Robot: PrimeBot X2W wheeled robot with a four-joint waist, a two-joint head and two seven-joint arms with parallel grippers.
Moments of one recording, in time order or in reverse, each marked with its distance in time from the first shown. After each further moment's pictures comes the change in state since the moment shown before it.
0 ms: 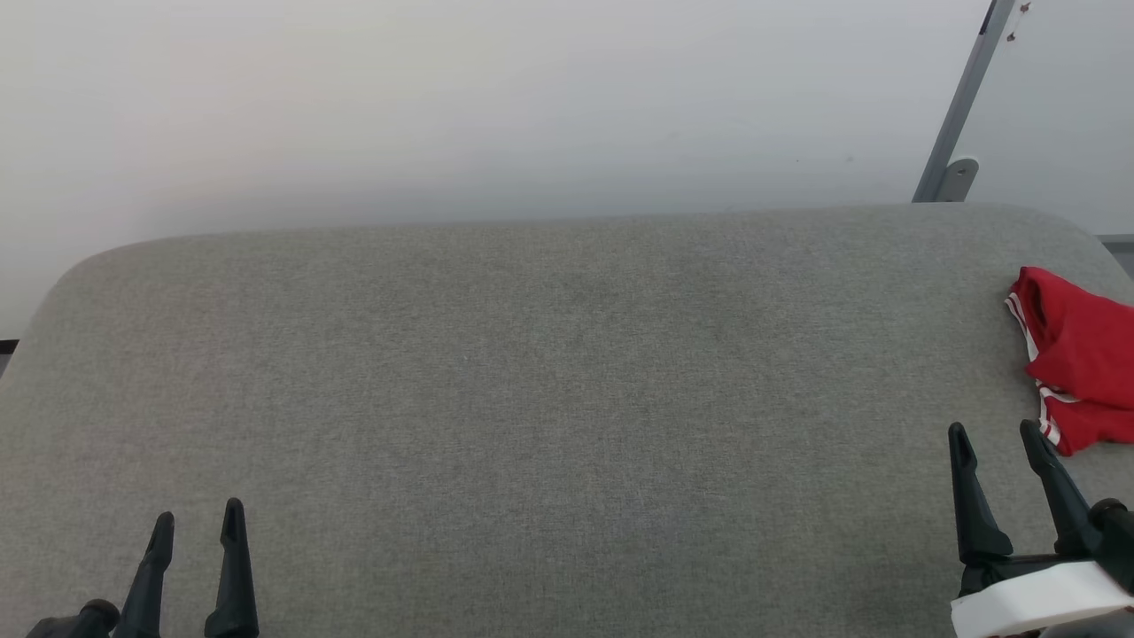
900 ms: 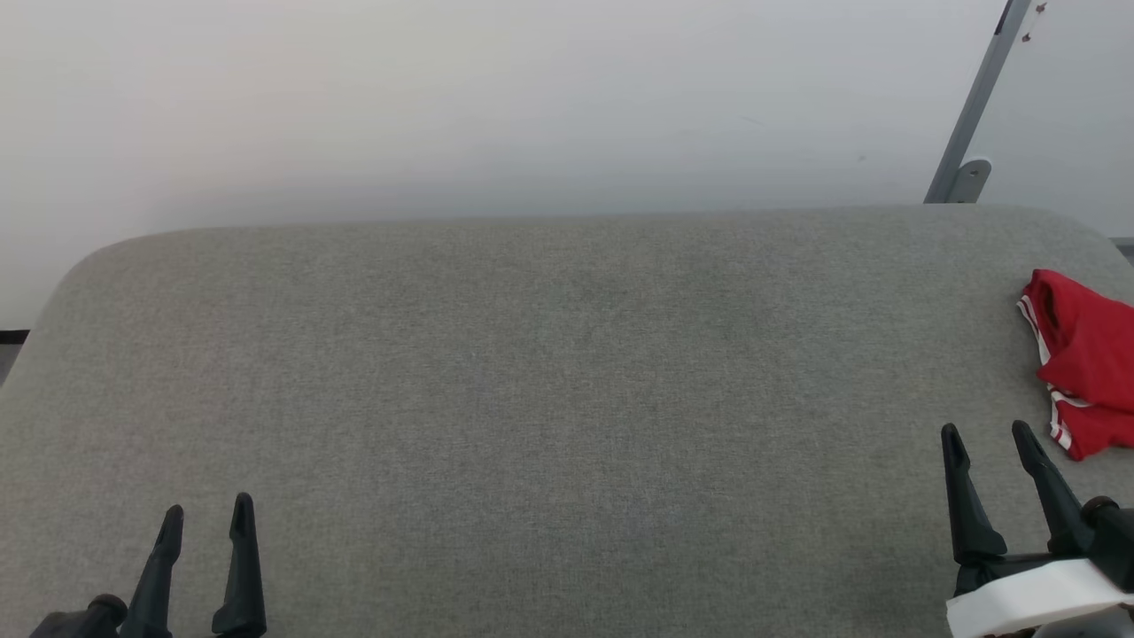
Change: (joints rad) left arm -0.001 0.004 -0.020 -0.015 -0.003 0.000 0.000; right arm -0.011 -0.012 0.022 0.025 0.013 0.000 -0.004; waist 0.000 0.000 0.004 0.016
